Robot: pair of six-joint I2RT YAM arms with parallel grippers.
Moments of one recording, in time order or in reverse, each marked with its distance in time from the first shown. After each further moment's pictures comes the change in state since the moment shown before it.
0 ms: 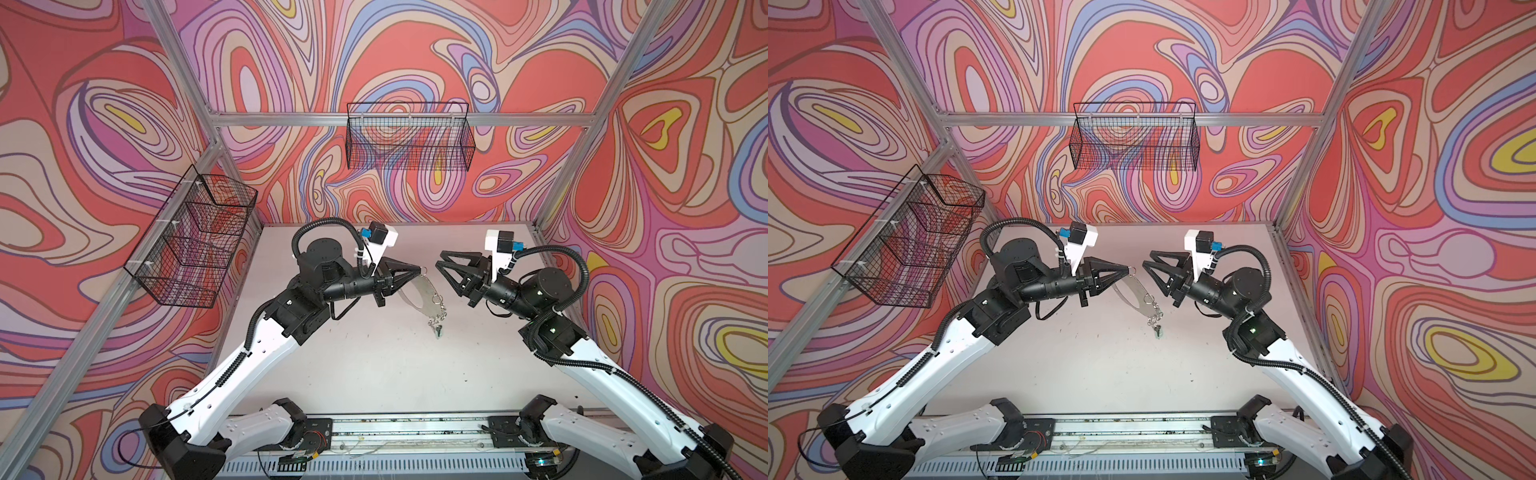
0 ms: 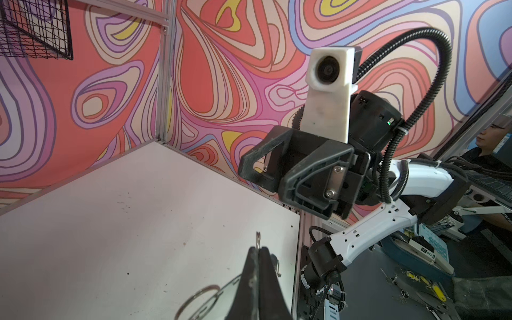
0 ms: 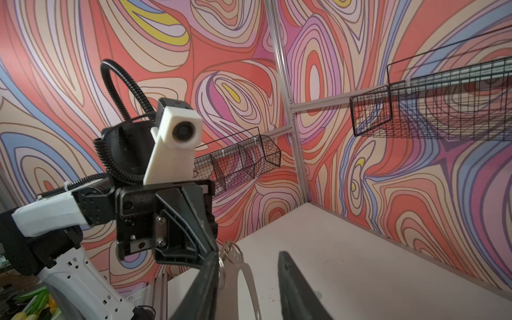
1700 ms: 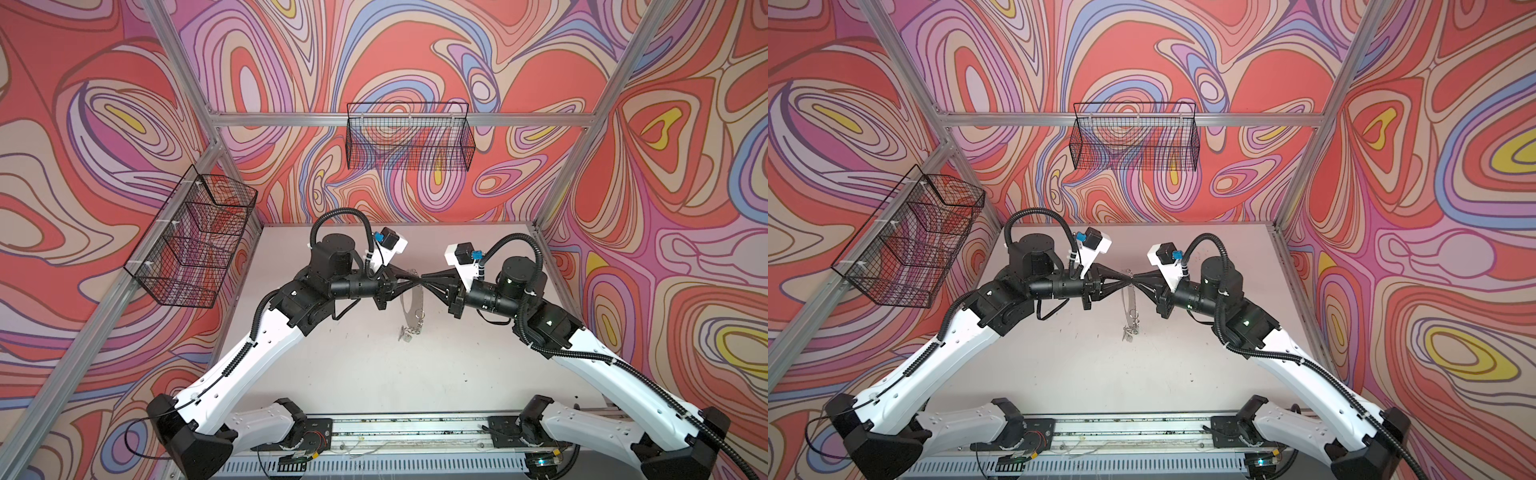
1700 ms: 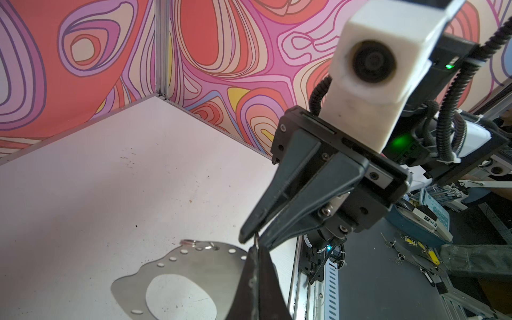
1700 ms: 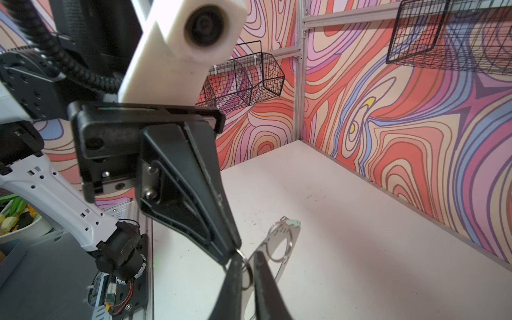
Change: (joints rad) left arm 0.003 0.060 0.057 -0.207 0.008 0.095; right arm 0.109 0.075 0.124 -0.388 0.040 -0.269
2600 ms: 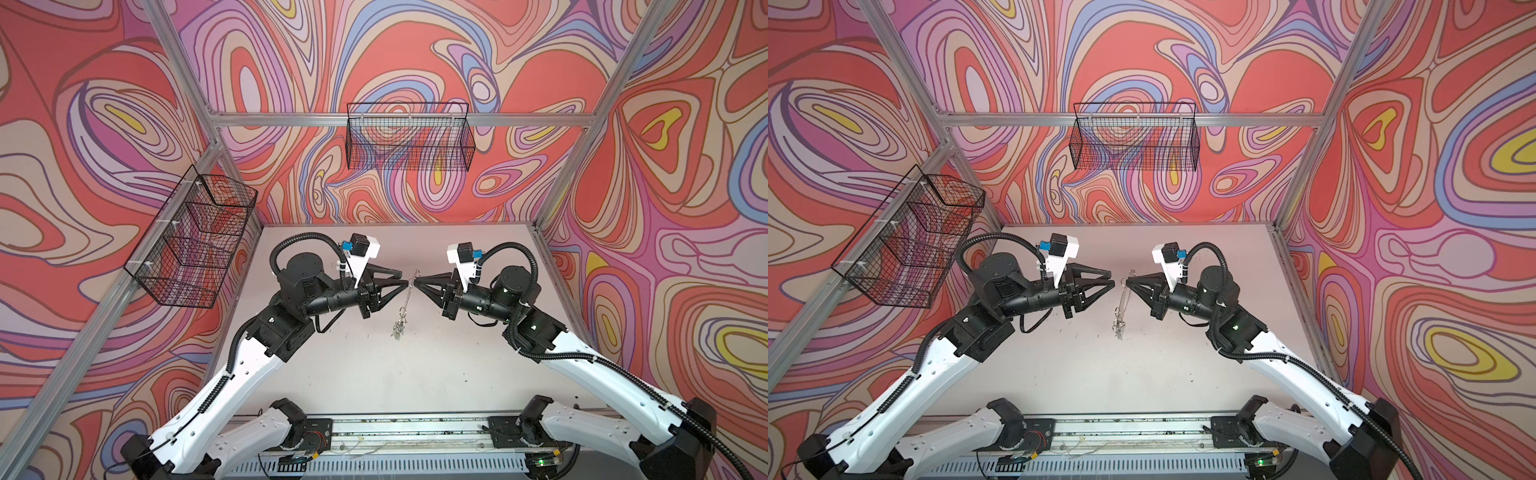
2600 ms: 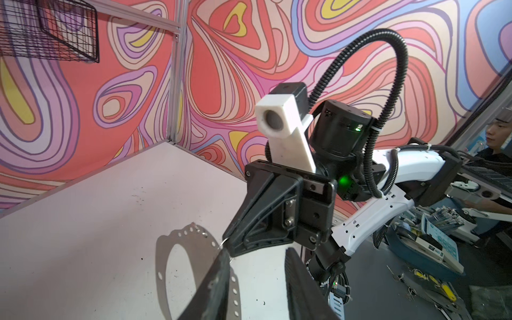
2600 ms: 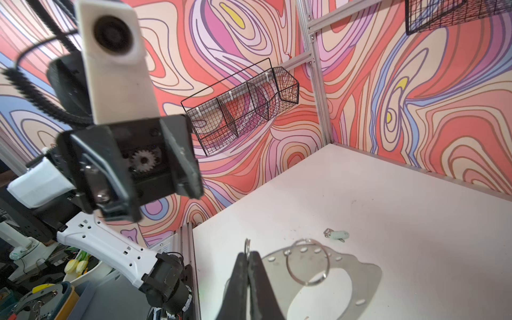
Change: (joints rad) left arm 0.069 -0.203 -0.215 0.271 0.013 -0.137; right arm 0.002 0.014 -0.144 0.327 -0.067 0.316
